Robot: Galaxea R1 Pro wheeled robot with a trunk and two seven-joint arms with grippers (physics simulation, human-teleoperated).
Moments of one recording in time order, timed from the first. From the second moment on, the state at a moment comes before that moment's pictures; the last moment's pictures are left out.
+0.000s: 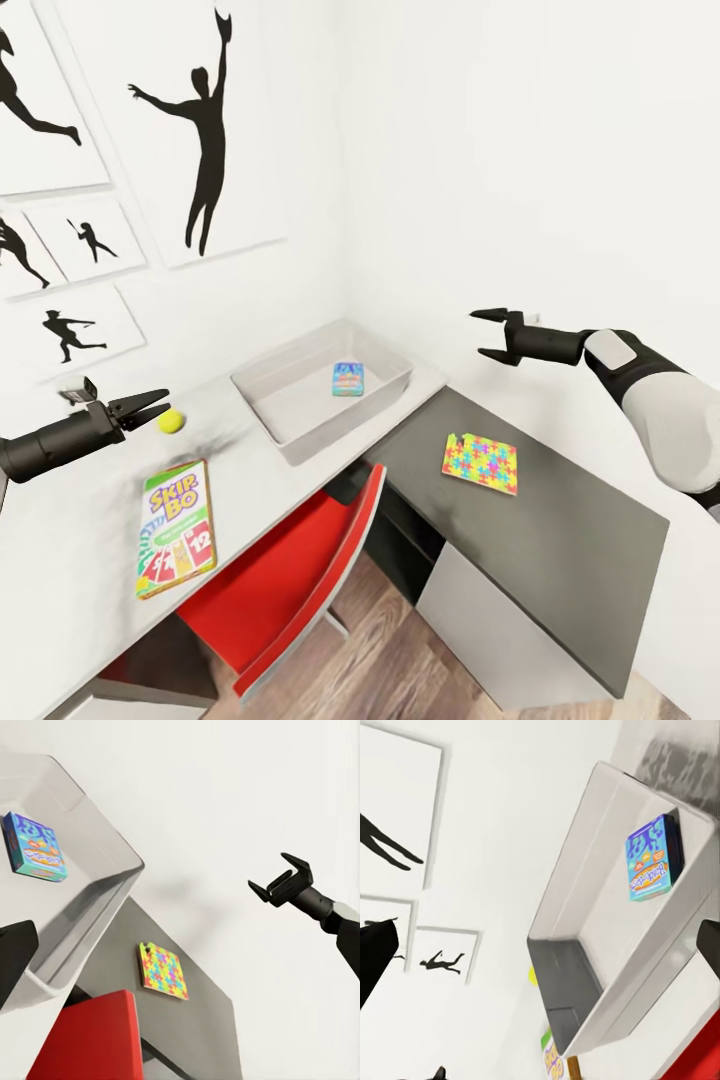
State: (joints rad) left arm -0.67 0.40 0.41 -1.29 0.53 1.04 -1.06; right arm -1.52 -0.27 -0.27 -0.14 -0.47 0.93 0.65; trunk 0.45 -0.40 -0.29
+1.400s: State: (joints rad) left arm -0.67 0.40 0.42 -1.29 0.53 1.04 -1.06; right arm -1.52 -0.24 -0.27 -0.14 -0.47 0.92 0.65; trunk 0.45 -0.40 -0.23
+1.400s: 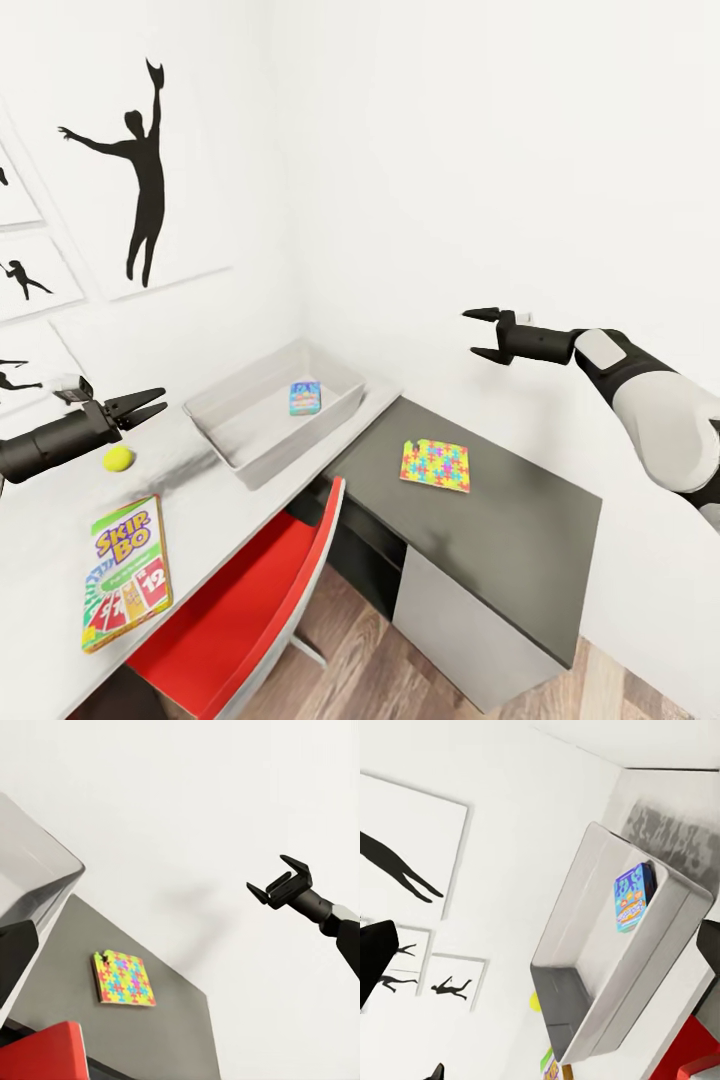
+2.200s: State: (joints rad) left arm -0.67 0.40 0.42 -1.29 0.53 1.04 -1.06; right arm -1.52 -0.23 -0.27 -0.14 -0.47 0.92 0.64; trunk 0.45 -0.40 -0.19
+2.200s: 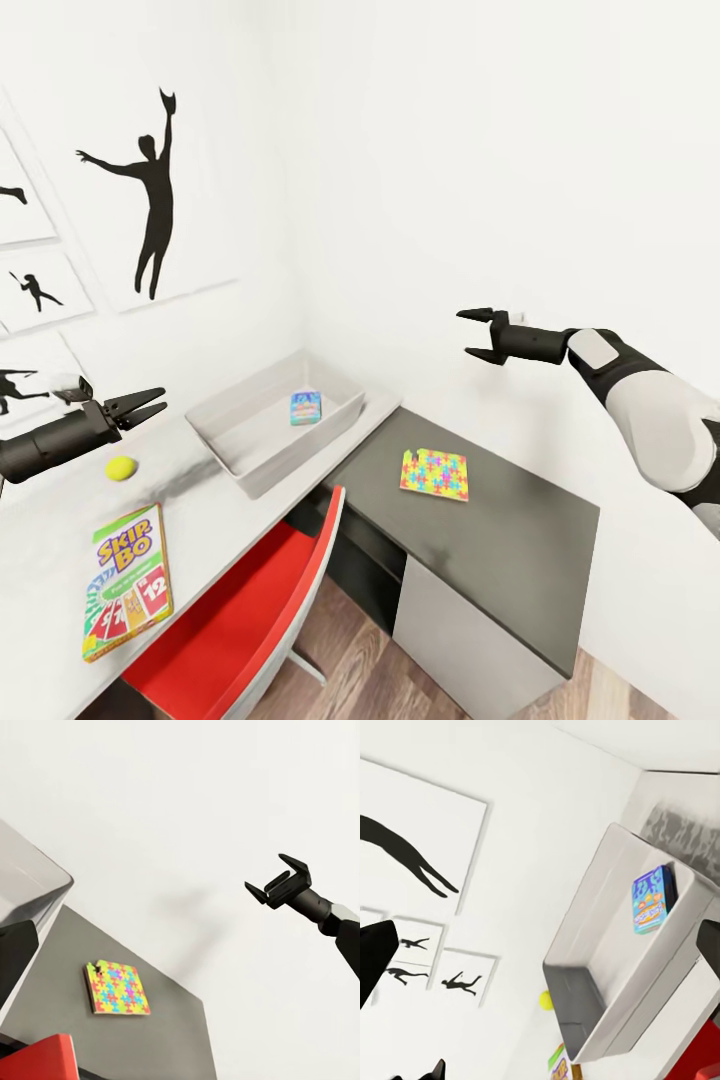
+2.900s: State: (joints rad) left arm -0.67 0.40 0.42 -1.29 0.53 1.04 -1.06; right arm -1.52 -0.22 -0.27 -0.14 -0.47 0.91 0.65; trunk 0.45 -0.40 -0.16
